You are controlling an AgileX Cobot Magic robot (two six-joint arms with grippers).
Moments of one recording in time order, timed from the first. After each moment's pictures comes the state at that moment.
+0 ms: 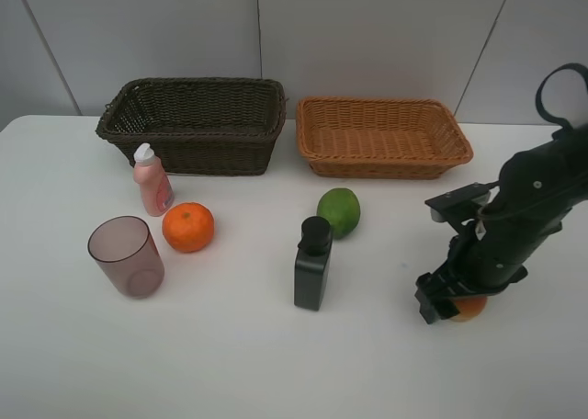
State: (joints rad) left arm 0.02 -0.01 -0.50 0.01 1.06 -0.02; right arm 0.35 1.75 -0.63 -0.16 0.50 0.06
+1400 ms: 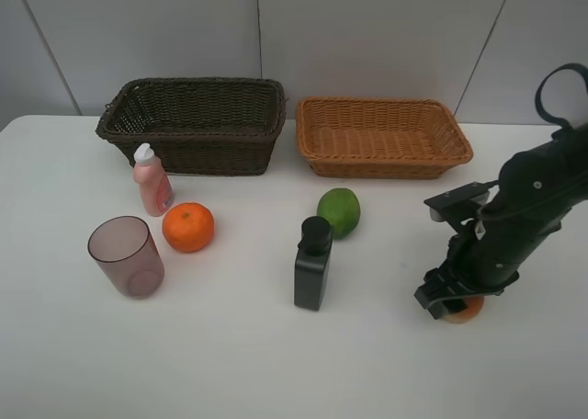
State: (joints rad) left arm 0.02 -0.01 -0.50 0.01 1.06 -0.02; right arm 0.35 1.75 -0.63 -0.16 0.49 0.06
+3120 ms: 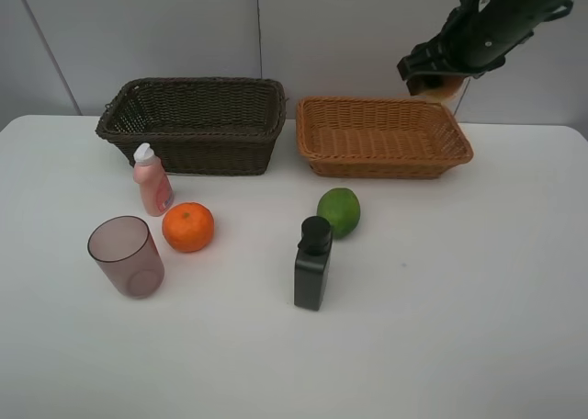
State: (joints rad) left arm 0.02 -0.01 -0.50 0.01 1.06 -0.02; right arm 0.28 1.71 -1.33 -0.24 0.64 0.06
